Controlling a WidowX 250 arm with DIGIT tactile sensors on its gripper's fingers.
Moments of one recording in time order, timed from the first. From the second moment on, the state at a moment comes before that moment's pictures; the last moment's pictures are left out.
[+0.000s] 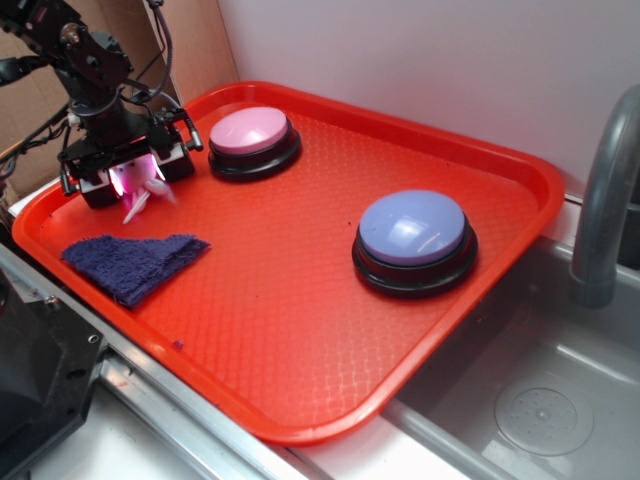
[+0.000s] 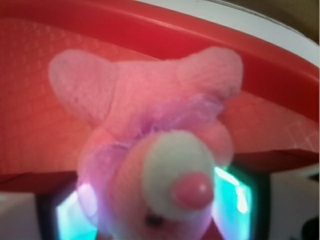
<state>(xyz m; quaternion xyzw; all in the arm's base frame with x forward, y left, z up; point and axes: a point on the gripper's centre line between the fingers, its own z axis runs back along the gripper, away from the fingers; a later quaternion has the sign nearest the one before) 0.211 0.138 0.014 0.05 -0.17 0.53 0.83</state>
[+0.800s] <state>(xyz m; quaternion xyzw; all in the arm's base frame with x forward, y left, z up) 0.199 0.107 0.080 0.01 -0.10 0.41 0.91</state>
